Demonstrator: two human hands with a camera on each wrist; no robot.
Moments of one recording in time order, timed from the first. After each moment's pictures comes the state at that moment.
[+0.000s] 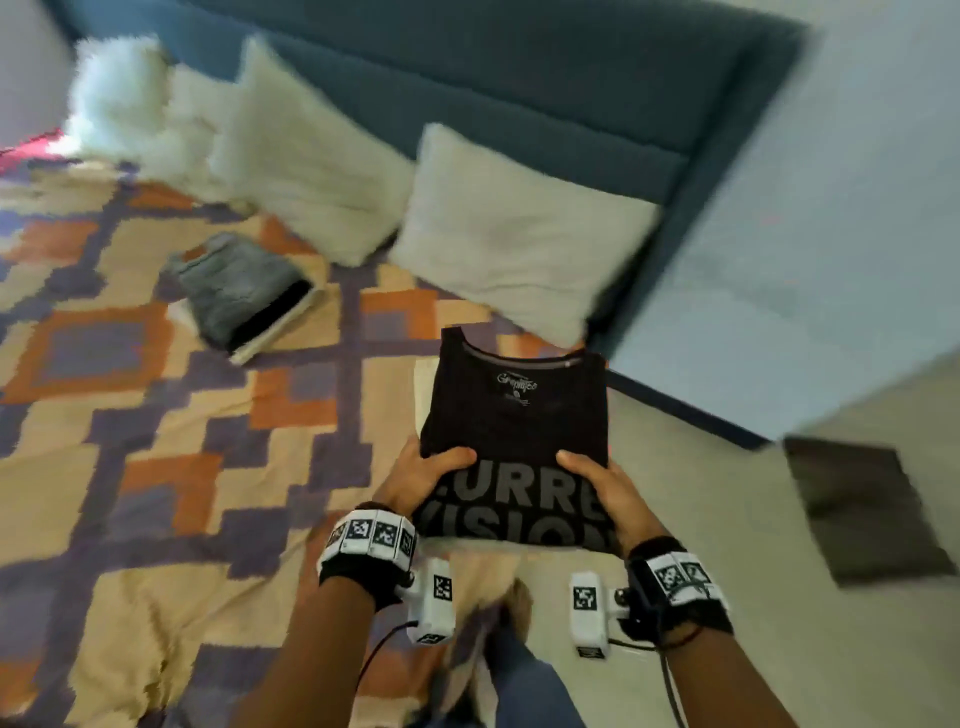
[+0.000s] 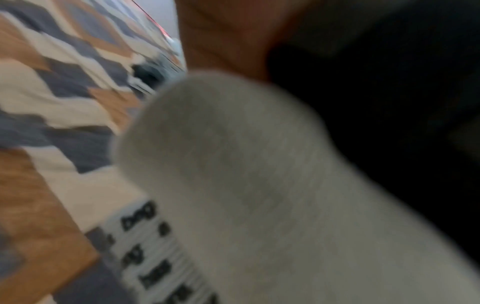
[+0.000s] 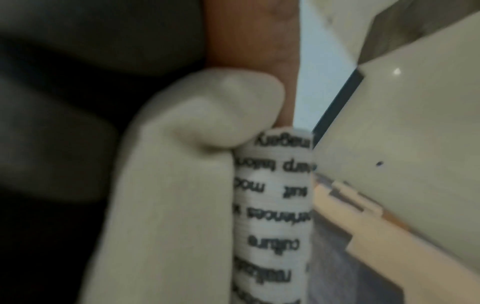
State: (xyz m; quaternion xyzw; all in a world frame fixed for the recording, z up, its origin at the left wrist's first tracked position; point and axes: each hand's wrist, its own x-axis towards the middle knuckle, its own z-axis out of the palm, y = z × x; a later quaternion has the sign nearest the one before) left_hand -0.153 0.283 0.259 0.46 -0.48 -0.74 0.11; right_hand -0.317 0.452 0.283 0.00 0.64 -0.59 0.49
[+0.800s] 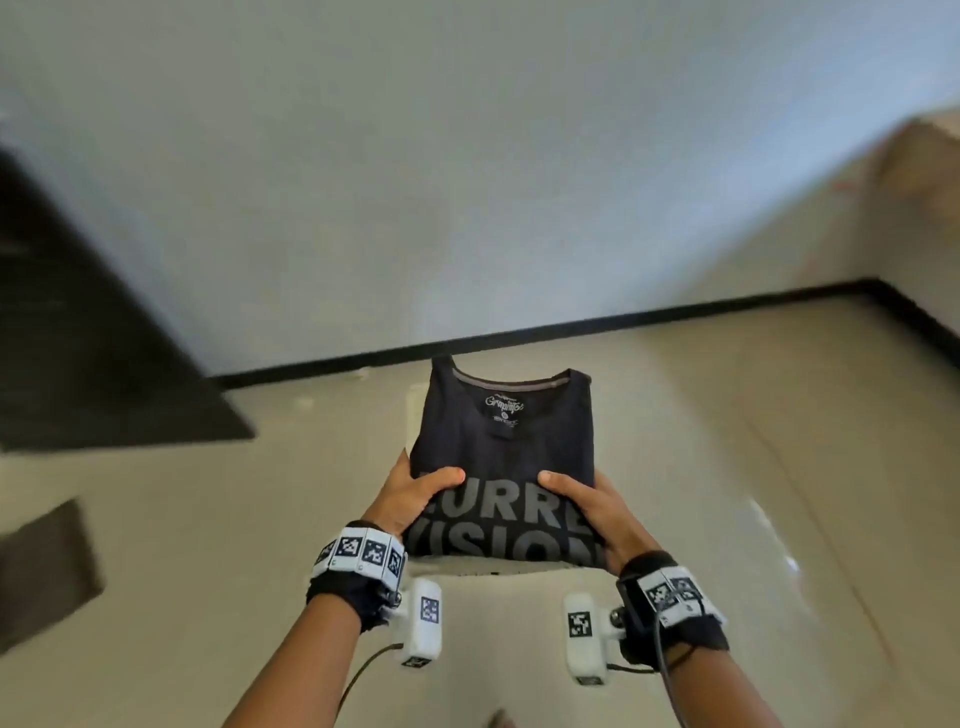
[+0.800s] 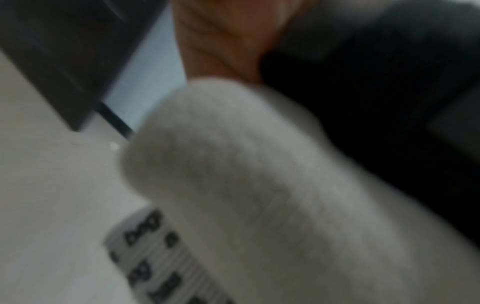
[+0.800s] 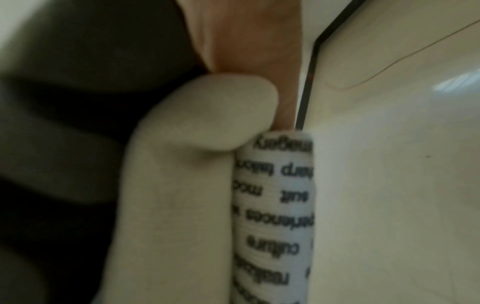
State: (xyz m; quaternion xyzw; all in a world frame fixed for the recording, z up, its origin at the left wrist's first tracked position) left_hand -0.003 1.157 0.306 -0.28 -0.61 -0.47 -0.58; right_hand 0.232 1.179 0.331 0.52 0.34 -0.72 -0.33
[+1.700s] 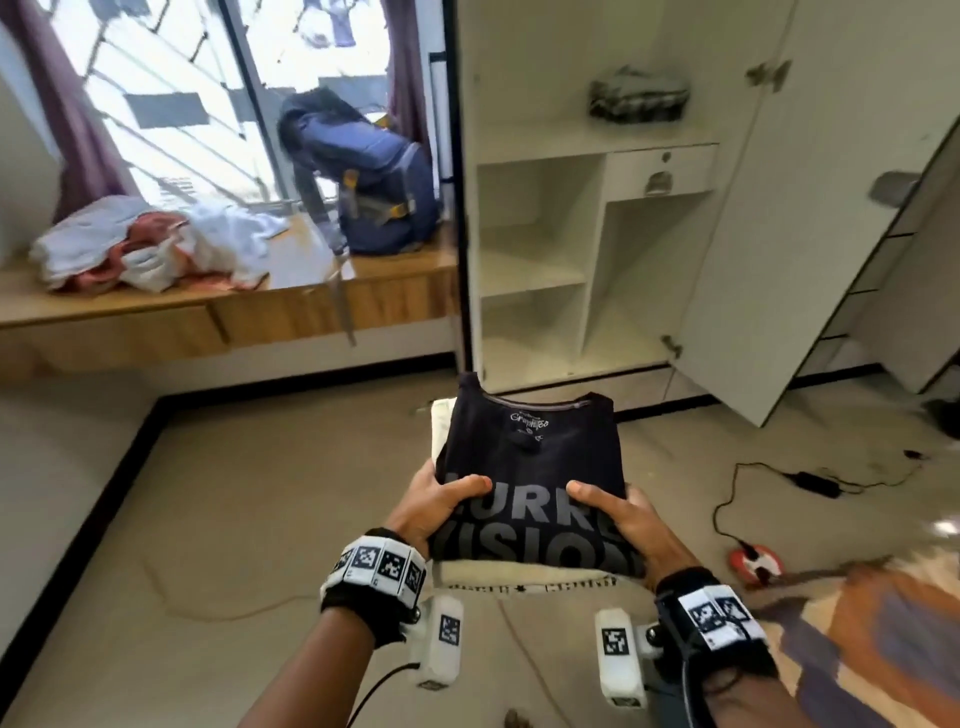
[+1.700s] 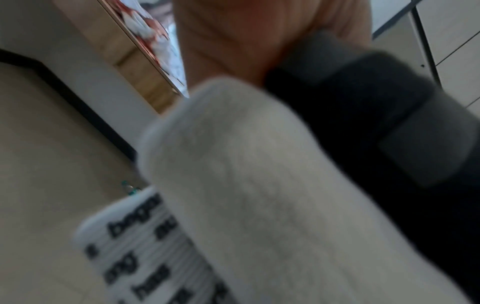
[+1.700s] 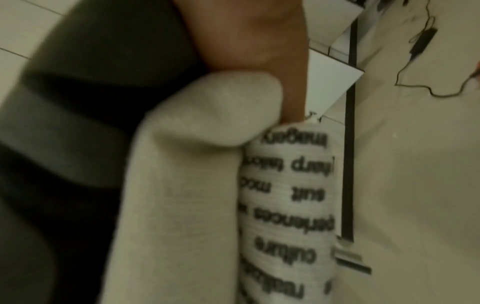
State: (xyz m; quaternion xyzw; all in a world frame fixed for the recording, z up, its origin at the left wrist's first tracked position) left_hand 0.818 1.320 0.379 -0.64 -0.19 0.07 -0.74; right_hand 0.837 1.088 0.374 0.60 -0.08 -0.21 -0.77
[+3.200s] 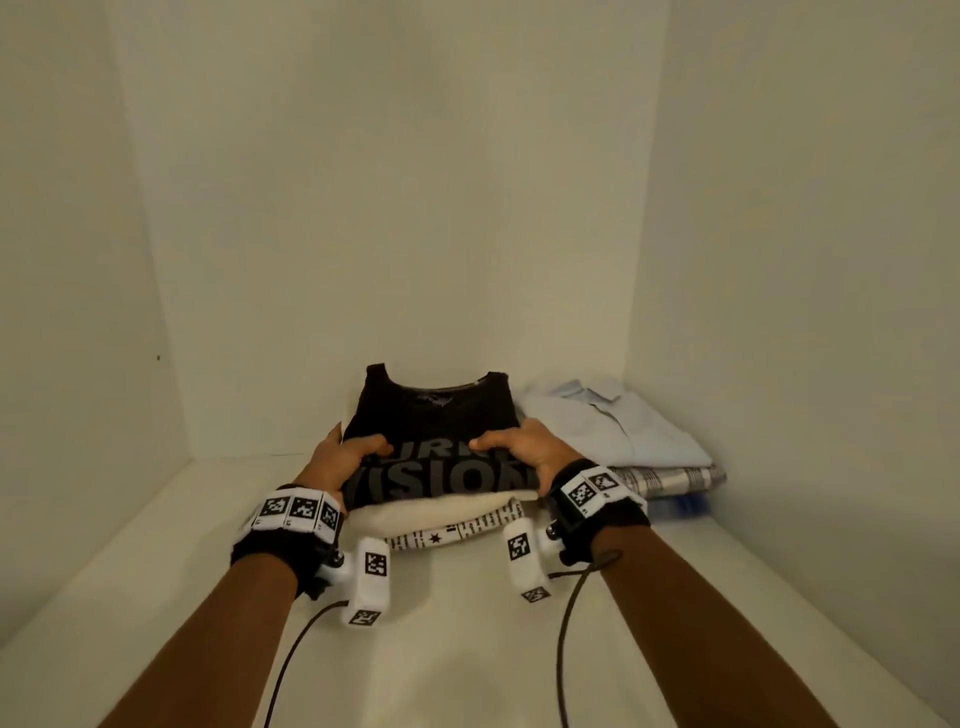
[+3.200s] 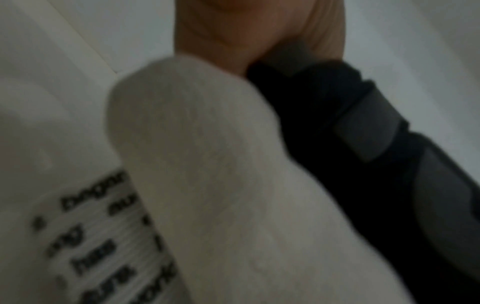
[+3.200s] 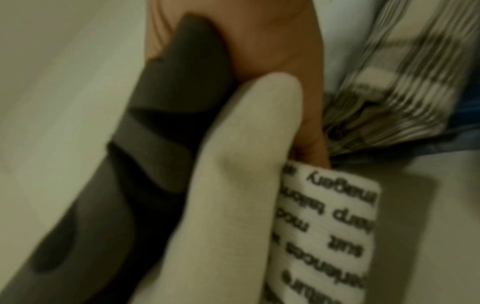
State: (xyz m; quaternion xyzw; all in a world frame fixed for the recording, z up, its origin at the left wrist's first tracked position) left_hand 2.035 1.301 0.620 -0.62 -0.18 -0.14 -0.75; right_hand 2.118 1.081 0.632 0.73 0.09 -0.16 -0.66
